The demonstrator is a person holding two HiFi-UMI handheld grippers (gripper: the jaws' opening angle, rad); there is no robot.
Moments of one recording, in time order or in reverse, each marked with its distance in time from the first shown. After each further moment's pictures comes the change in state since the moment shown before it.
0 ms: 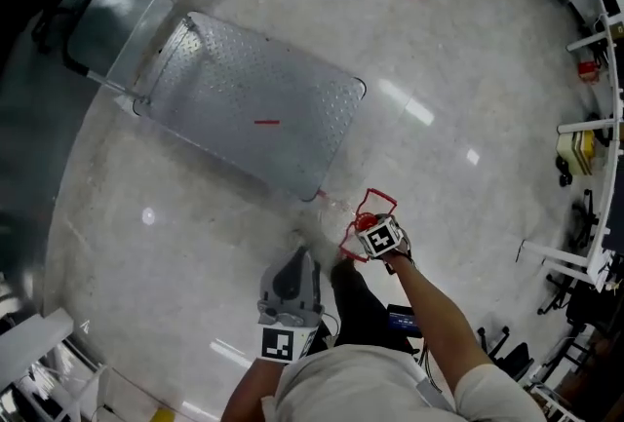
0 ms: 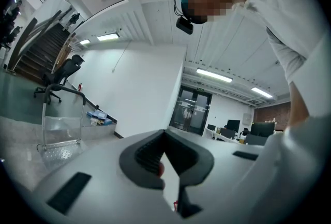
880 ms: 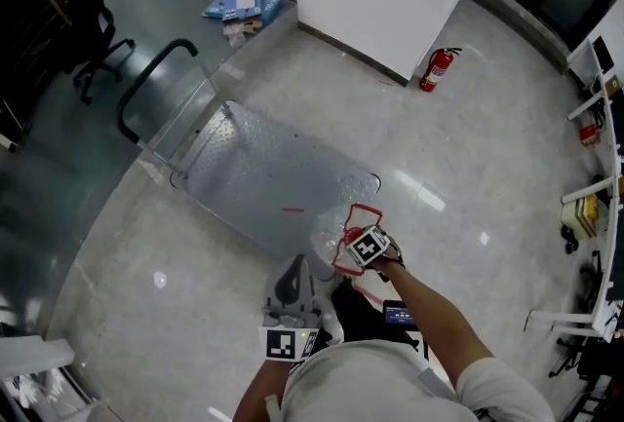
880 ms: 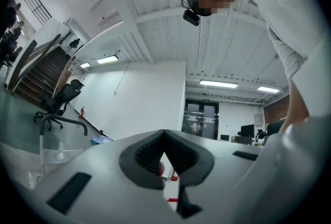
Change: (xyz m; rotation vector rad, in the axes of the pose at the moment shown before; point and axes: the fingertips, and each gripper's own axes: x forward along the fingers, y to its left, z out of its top) left arm 0.068 0.066 0.134 0.129 -0.224 0.084; right arm -0.097 -0.005 0.253 -0.257 -0.160 -0.037
